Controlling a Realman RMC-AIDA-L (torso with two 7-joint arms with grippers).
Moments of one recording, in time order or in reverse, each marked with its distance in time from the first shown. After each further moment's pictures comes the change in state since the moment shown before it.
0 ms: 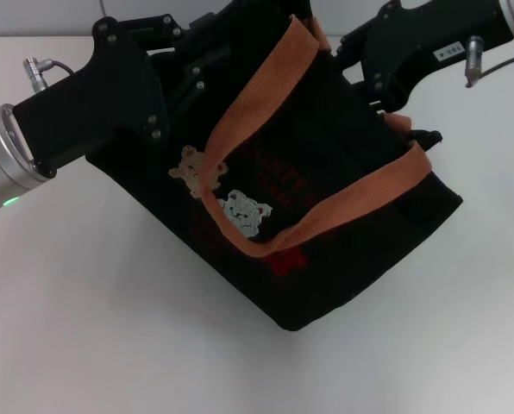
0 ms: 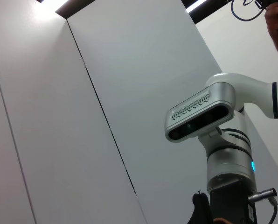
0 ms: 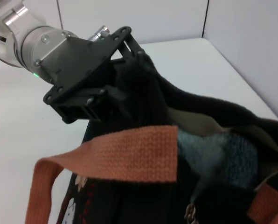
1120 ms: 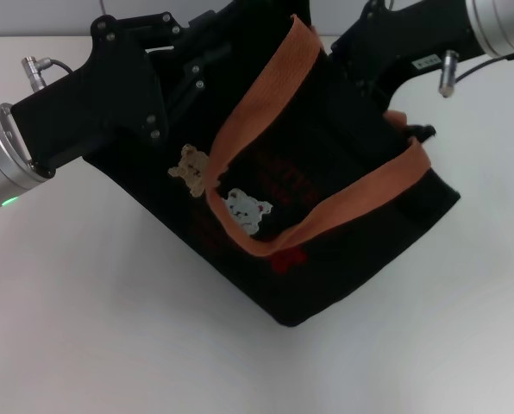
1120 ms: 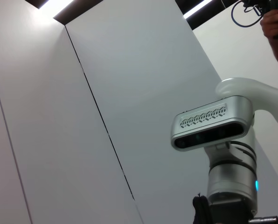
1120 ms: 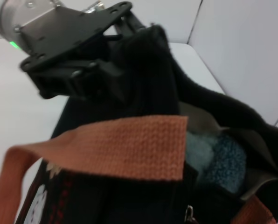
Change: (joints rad) left arm -0.002 0.000 -0.005 0.000 0.000 0.017 0.000; right arm -0.096 0.022 -0.139 -0.100 -0.016 0.151 -0.068
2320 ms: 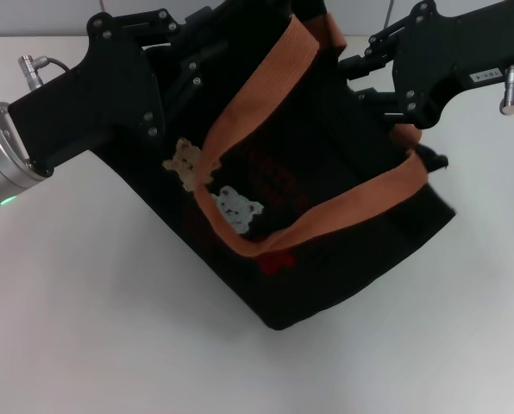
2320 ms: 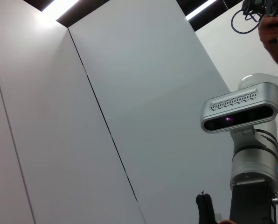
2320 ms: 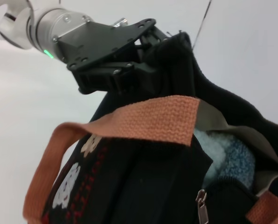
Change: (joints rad) left arm 0.003 0.000 0.005 0.000 -0.015 0.001 0.002; right arm -0.126 -0.002 0.060 -0.157 0.085 -0.090 -0.058
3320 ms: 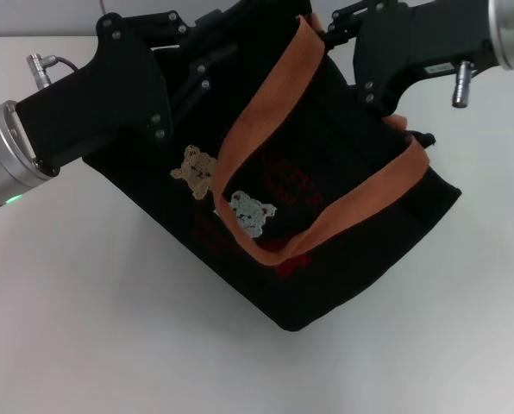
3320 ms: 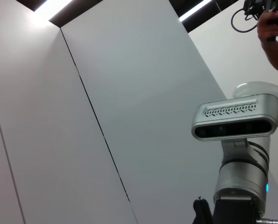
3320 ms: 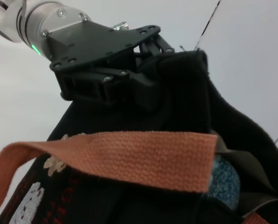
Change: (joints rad) left arm -0.011 -0.001 0.015 0.000 0.003 0.000 0.000; right arm -0.017 0.006 -0.126 0.051 0.020 0.202 -0.108
